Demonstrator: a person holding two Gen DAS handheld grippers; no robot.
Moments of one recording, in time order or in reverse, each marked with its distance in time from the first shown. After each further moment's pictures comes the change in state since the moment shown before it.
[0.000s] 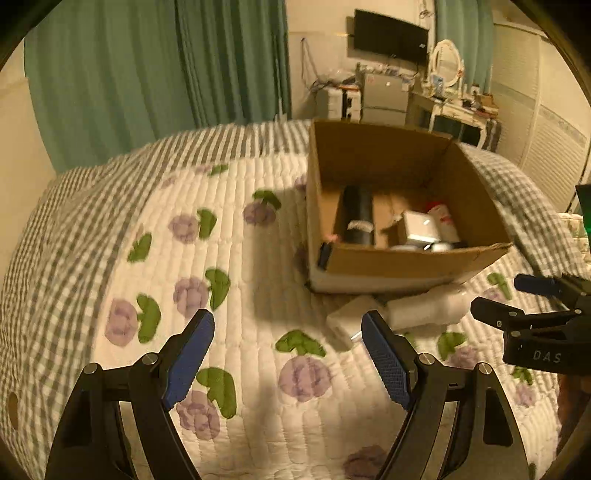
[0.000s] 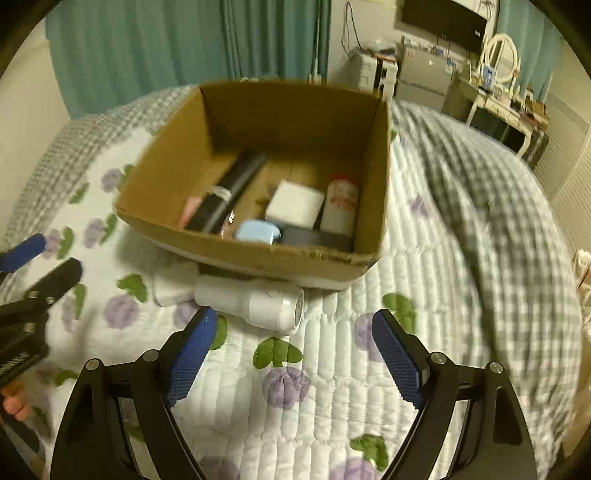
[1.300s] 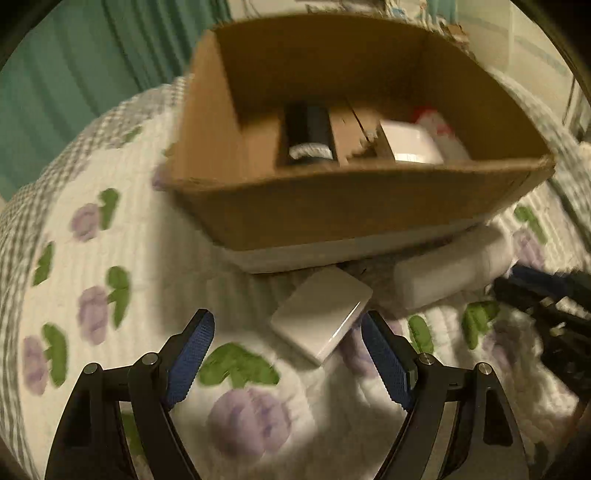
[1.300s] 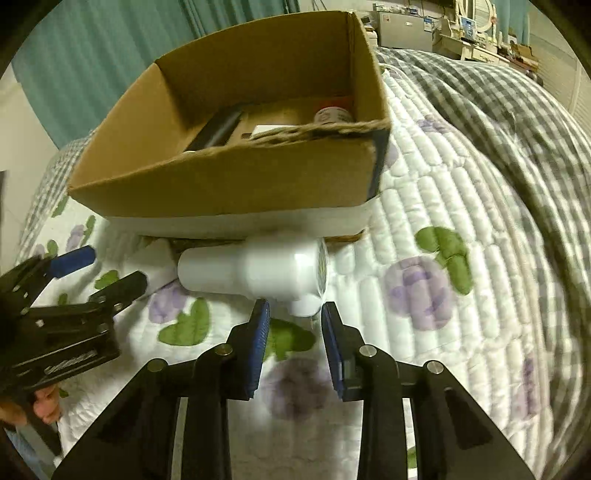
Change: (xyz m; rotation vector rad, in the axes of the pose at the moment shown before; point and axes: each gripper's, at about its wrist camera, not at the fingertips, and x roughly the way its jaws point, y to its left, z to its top) left arm 0.102 -0.060 -0.006 0.227 0.208 -0.025; right arm 0.028 -0.032 -0.045 0.124 -0.008 0.053
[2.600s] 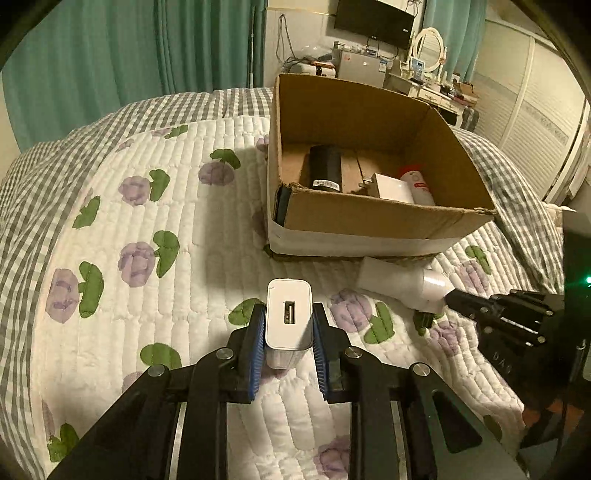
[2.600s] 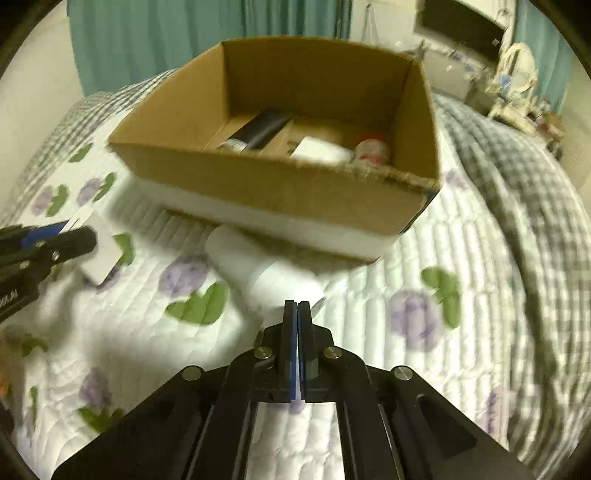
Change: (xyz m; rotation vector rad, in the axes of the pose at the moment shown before) left arm -0.080 0.035 -0.041 -0.204 -0.139 -0.131; right arm -0.002 0.033 0.003 -0.244 -0.010 -0.005
